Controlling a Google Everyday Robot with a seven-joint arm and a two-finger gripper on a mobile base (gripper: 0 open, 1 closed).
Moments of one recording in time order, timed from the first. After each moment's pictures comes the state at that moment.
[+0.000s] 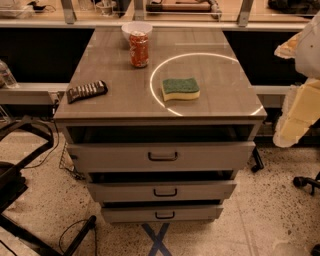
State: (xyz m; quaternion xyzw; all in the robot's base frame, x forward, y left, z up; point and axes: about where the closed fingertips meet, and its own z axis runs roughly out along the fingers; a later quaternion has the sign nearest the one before) arm 0.438 -0.213 0.988 -0.60 0.78 -0.05 0.18
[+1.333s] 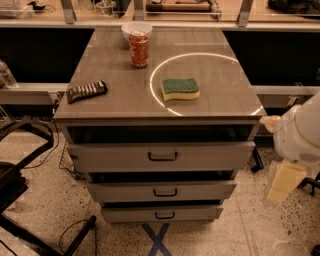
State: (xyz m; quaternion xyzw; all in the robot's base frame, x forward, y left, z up) arm 0.415 -0.235 0.840 -0.62 0.77 -0.04 0.15
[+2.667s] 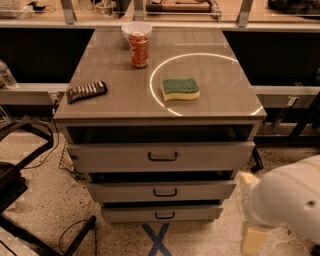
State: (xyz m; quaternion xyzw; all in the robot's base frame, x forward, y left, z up) arm 0.369 -0.222 0.679 -0.64 0.75 -0.08 0.11
